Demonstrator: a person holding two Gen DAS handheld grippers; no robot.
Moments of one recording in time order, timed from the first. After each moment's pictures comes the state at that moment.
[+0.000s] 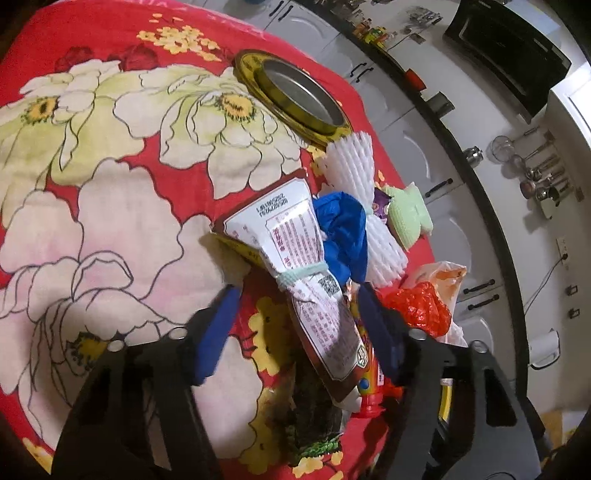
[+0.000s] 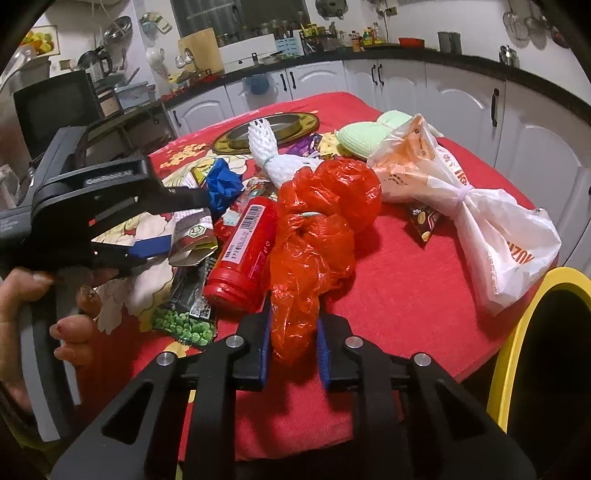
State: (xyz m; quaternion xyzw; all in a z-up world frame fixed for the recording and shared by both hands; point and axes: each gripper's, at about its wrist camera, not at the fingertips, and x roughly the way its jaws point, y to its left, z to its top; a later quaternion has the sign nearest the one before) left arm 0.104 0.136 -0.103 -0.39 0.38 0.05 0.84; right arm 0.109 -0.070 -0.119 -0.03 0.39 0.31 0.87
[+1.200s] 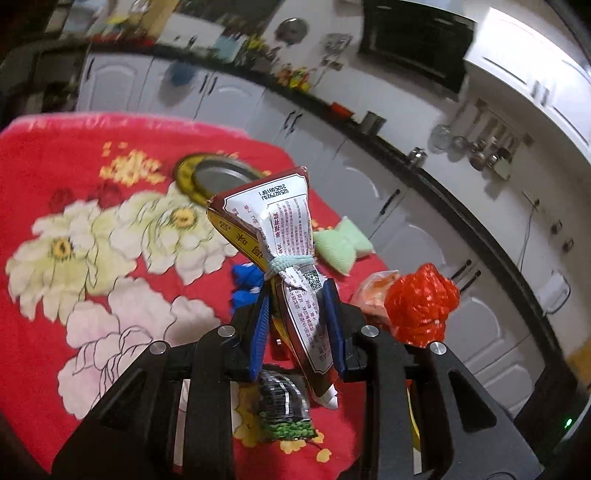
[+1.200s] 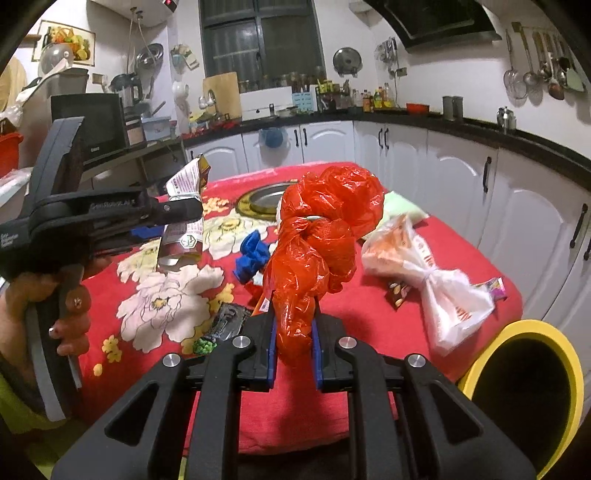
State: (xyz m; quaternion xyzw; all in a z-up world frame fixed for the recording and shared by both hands) left arm 0.062 0.102 -0.014 -0.24 0.27 0.01 0.93; right arm 0.070 -0.097 -0.057 -0.04 0.27 0.33 0.90
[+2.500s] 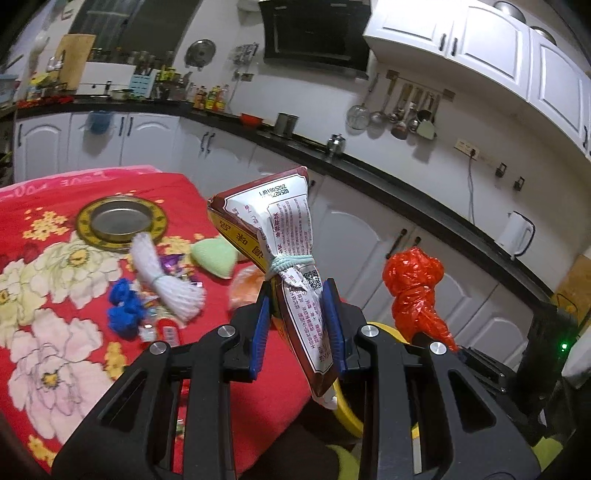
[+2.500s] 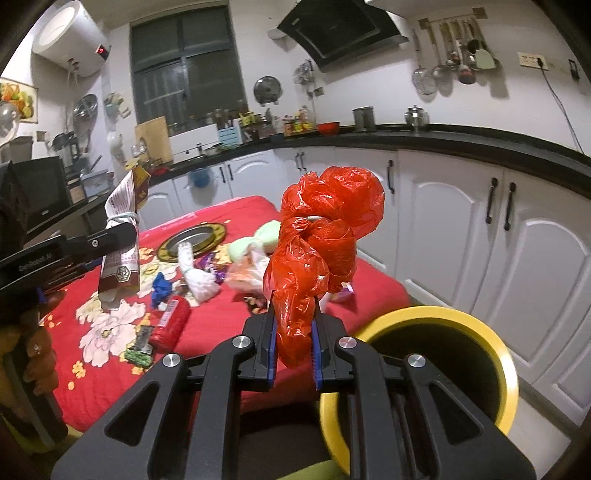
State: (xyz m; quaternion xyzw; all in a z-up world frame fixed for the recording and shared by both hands) left arm 0.068 -0.019 0.016 -0.15 0.23 -0.11 0.96; right arm 0.066 -0.238 -0.032 0.03 0.25 0.20 0.95
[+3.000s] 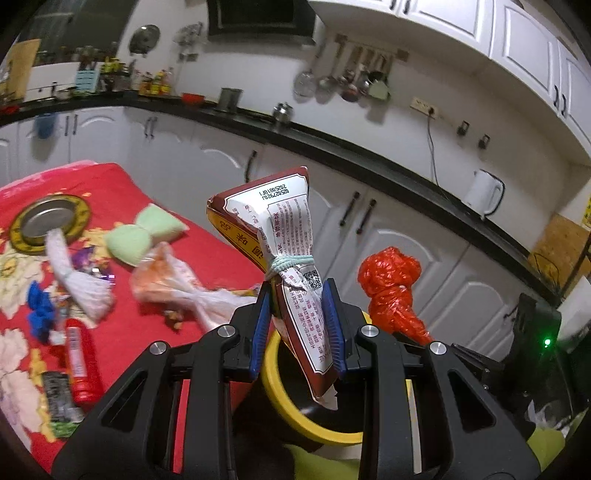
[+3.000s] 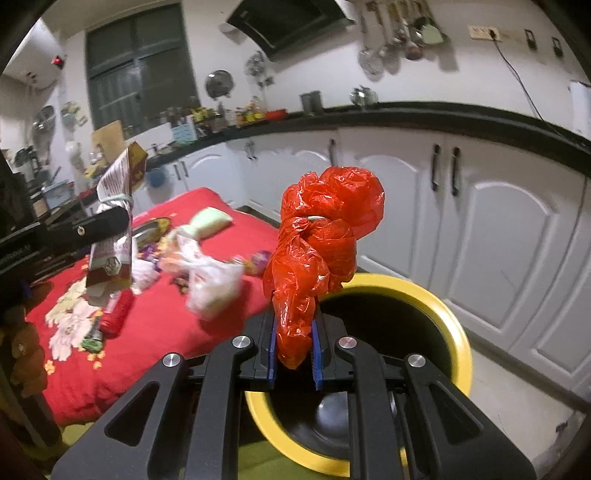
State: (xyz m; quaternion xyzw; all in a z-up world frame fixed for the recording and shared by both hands) left arm 0.103 -0.105 -0.001 -0.11 0.27 -0.19 0.94; right arm 0.067 -0.313 -0.063 0.05 0.28 0.12 0.95
